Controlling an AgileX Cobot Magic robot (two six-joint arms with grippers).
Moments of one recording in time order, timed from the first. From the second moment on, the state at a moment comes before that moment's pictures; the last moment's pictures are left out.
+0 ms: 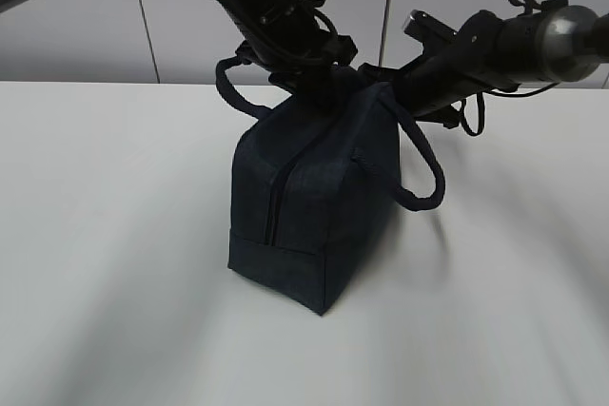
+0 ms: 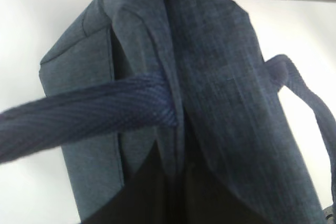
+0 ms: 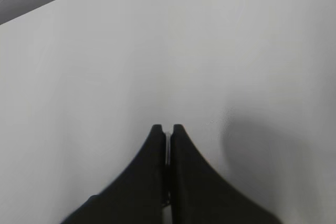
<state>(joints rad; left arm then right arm) -0.52 2.35 -2.30 -0.43 1.24 0.17 0.18 2.28 -1.69 0.48 0.34 0.09</state>
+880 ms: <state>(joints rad) -0.52 2.36 -2.30 -0.43 1.24 0.17 0.18 2.29 -1.82 0.46 0.47 0.00</state>
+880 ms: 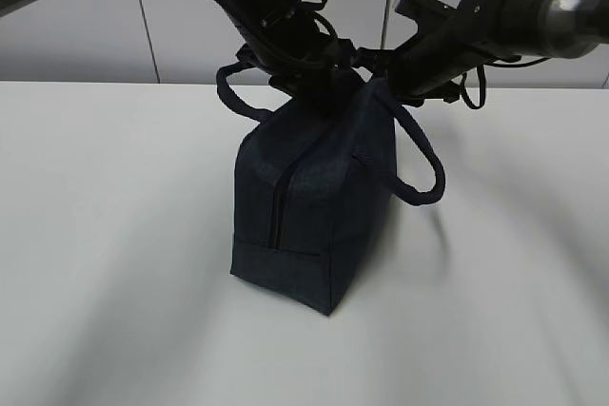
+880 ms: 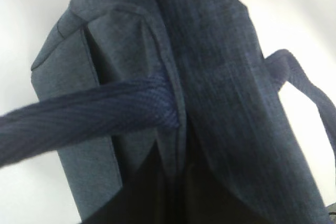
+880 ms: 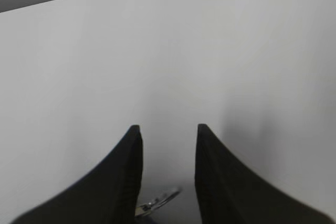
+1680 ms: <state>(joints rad) -0.47 2.36 -2.30 -0.44 1.24 0.12 0.17 2.25 -2.11 0.06 0.85 0.00</state>
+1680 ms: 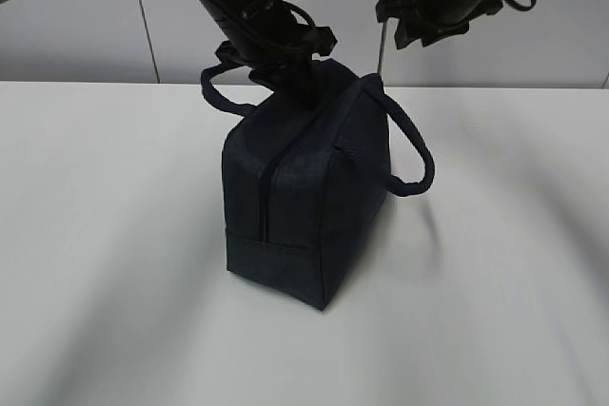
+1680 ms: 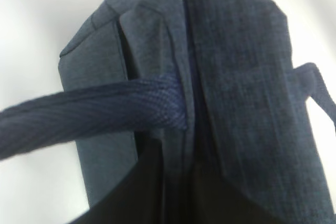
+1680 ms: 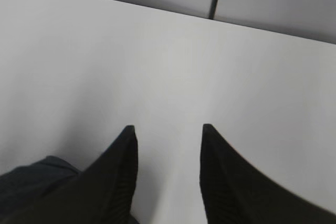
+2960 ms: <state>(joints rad) -0.46 2.20 -2.28 -0.16 1.24 0.03 0.17 2.07 -2.24 0.07 1.25 -0.01</state>
